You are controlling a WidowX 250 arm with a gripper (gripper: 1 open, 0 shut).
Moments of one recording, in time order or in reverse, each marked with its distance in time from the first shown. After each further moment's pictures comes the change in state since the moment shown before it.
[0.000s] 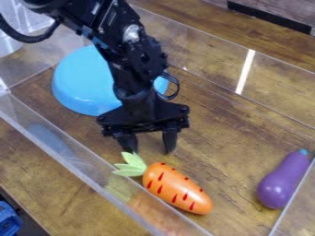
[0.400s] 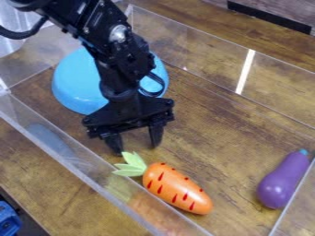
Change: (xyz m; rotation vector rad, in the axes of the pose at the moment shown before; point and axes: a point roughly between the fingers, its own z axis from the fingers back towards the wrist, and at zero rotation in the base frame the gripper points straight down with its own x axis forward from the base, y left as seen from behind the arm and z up) arm 0.000 0.013 0.002 0.054 -0.022 0.216
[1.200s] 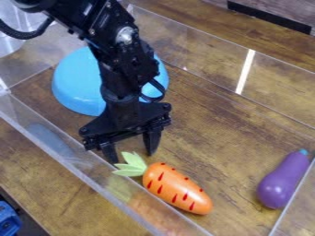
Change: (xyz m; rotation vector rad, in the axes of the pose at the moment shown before) arm -0.020 -0.009 0.002 0.020 0.072 0.000
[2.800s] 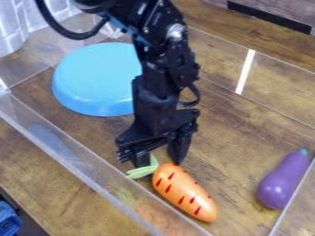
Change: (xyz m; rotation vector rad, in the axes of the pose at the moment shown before) arm -0.015 -0.043 -0.003 0.039 0.063 0.198
